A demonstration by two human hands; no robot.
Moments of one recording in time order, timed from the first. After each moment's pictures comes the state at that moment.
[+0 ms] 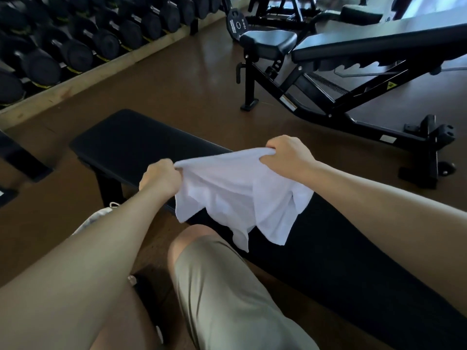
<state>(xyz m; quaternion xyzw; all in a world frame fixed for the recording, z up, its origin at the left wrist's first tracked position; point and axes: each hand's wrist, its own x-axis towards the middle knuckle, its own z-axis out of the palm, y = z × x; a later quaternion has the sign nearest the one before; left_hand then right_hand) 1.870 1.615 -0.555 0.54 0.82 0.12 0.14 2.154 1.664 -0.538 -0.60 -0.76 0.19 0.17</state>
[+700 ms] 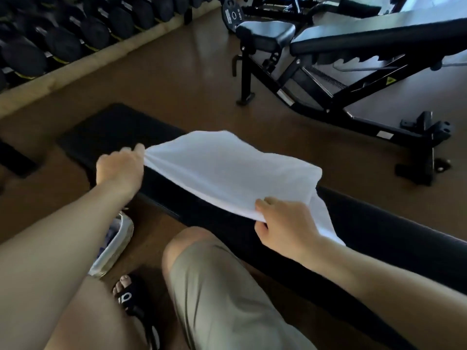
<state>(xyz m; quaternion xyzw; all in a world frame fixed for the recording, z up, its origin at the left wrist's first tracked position) 1.807 1.628 -0.556 0.61 0.77 -0.10 -0.11 2.148 1.553 -0.598 -0.51 -0.86 0.02 0.07</state>
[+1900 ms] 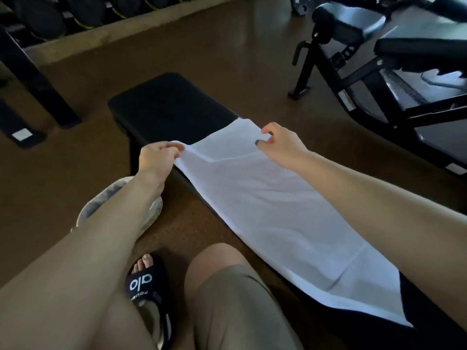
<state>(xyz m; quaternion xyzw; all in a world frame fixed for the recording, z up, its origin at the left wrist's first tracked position) 1.746 1.639 -0.601 0.25 0.77 0.48 0.33 1.986 1.754 -0.582 -0.58 -0.74 0.32 0.12</state>
